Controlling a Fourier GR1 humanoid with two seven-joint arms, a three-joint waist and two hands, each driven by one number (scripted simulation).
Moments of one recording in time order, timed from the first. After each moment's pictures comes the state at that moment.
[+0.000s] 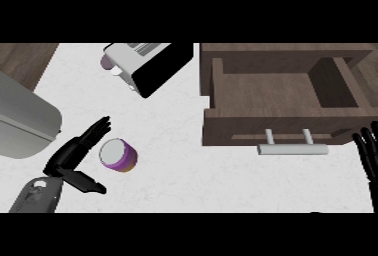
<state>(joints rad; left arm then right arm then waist) -0.28 0.31 0.13 -0.75 -0.20 -0.54 -0.62 0.25 -0.04 -0.21 -2.06 -0.04 0.19 0.03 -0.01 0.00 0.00</state>
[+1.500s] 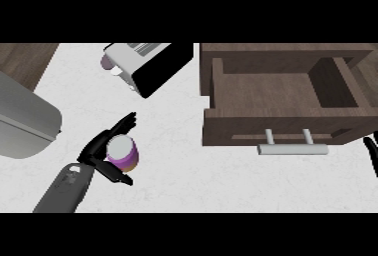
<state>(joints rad) -0.45 0.21 0.07 -0.51 -0.24 -0.45 -0.69 0.27 -0.02 -0.23 -2.17 -0.08 0.20 0.12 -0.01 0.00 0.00</state>
